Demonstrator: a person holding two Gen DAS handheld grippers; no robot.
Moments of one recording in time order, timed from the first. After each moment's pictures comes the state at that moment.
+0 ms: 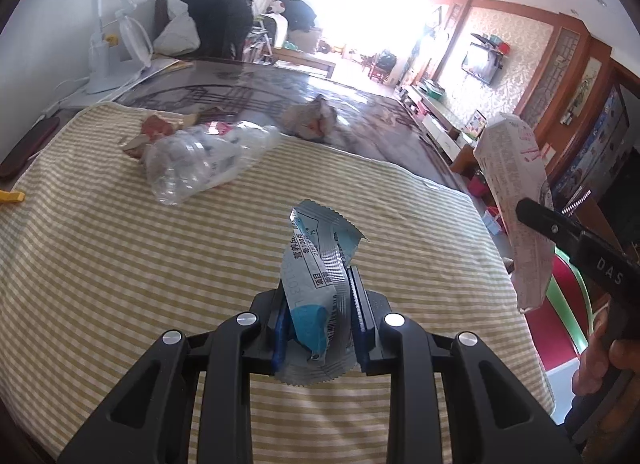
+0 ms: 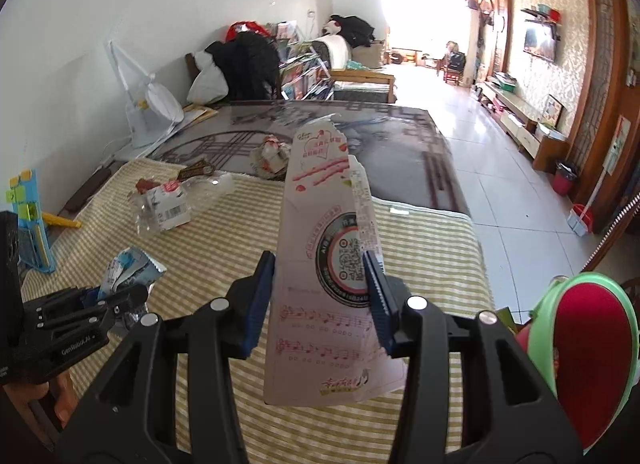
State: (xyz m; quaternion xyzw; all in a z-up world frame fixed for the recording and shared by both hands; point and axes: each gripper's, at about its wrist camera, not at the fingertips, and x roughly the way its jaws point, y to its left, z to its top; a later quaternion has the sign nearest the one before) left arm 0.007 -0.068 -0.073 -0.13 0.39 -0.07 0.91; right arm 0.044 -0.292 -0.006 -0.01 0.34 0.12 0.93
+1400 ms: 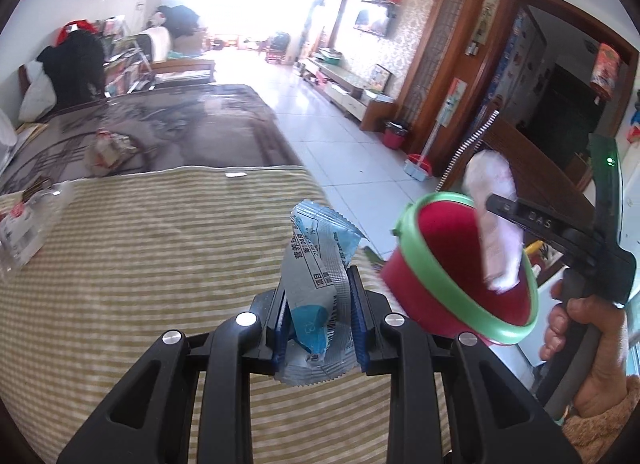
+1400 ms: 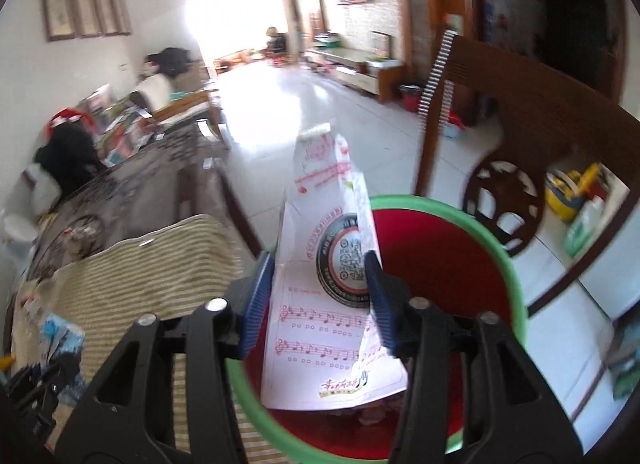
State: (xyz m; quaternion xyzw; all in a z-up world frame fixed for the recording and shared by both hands) left arm 0.015 -0.269 -0.034 -0.03 0.39 -0.23 0.89; right arm 0.007 -0.530 -0.015 0.15 0.33 -0.19 0.91
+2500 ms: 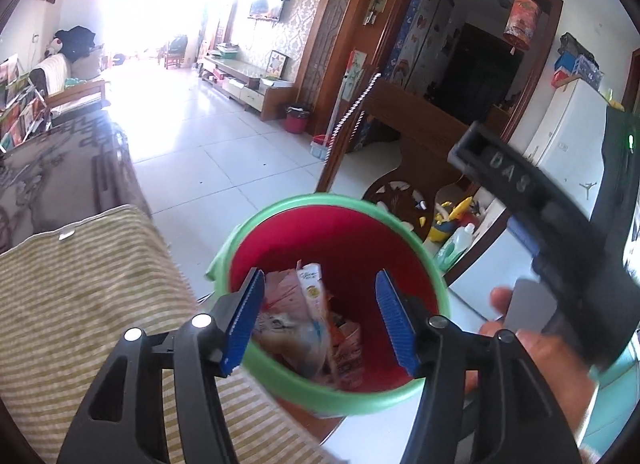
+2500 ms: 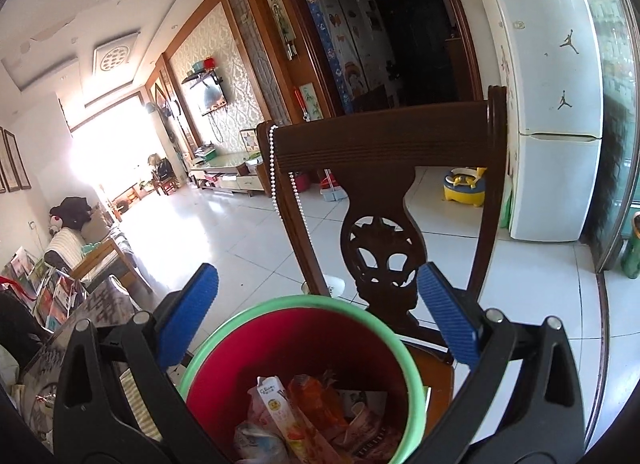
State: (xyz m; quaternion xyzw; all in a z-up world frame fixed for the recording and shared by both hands) left arm 0.014 -0.408 -0.020 0.01 0.37 -0.39 0.84; right arm -0.057 -0.588 0.011 0.24 0.14 -0.39 0.88
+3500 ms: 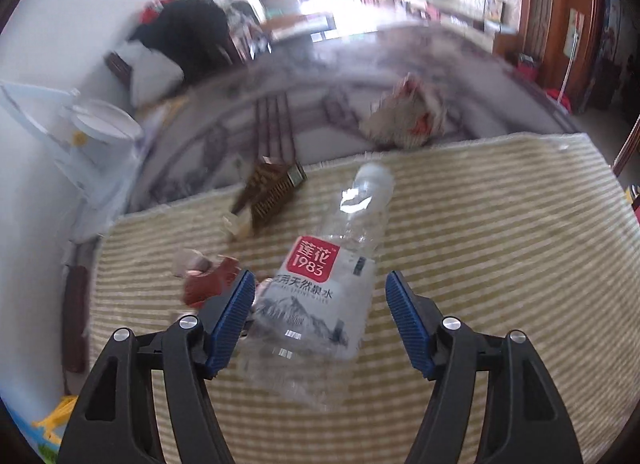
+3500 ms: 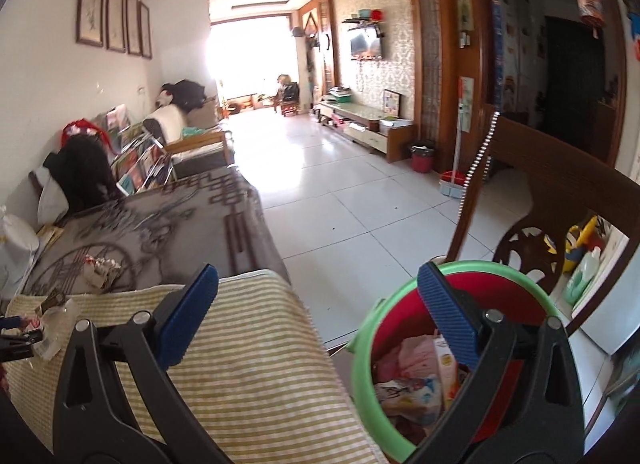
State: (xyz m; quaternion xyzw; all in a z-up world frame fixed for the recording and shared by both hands) left arm 0.186 -0.009 -0.068 0.12 0.49 -0.02 0.86; right arm 0.055 -0.416 0.018 0.08 0.26 -0.16 0.95
